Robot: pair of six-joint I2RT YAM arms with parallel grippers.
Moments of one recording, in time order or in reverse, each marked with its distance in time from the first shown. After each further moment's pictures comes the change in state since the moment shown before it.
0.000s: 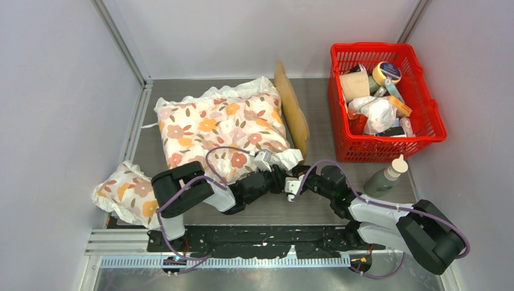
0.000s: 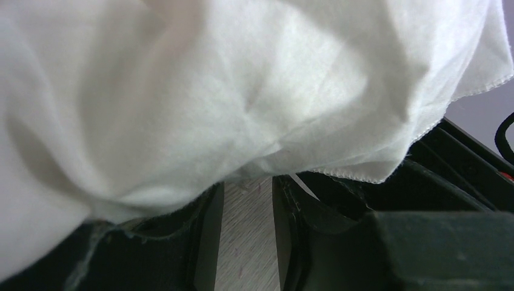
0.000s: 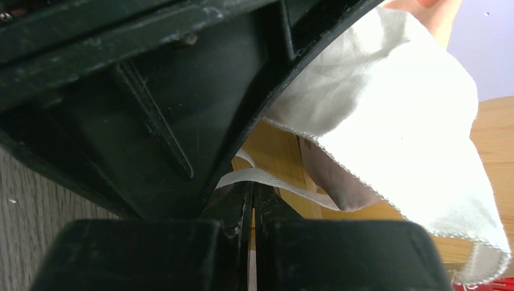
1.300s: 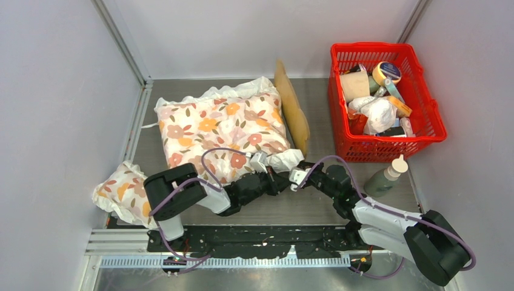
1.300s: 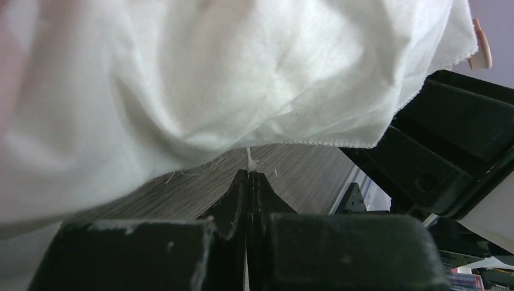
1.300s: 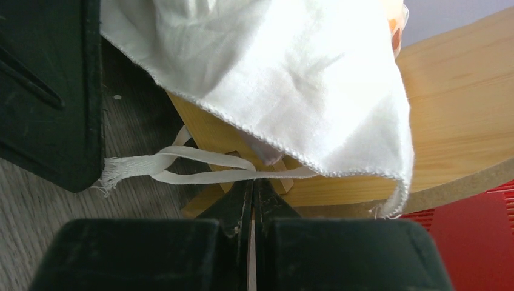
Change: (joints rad) left arm 0.000 -0.063 -0.058 -0.007 0.024 -0.038; right arm -0.041 -0.092 -0.002 -0.035 0.092 0.161
